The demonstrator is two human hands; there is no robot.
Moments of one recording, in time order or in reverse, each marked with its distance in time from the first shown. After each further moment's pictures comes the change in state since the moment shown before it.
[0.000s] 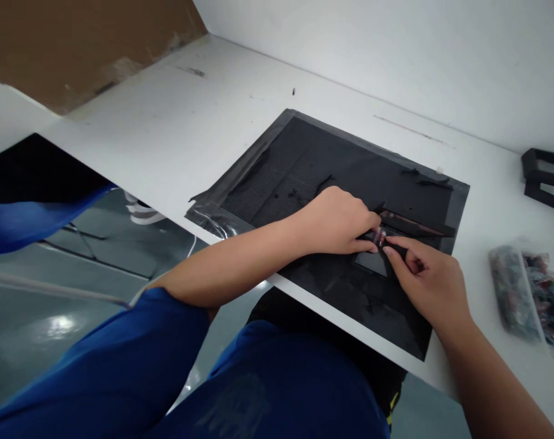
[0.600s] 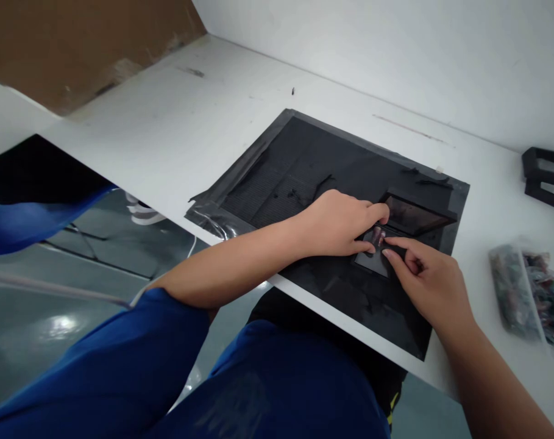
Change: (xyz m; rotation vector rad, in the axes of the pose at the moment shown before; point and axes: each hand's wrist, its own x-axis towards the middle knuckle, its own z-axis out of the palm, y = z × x) left_hand -0.001 0.001 0.007 -0.093 0.035 0.005; right_hand -0.001 0.003 -0.002 0.027 -0.060 0.032
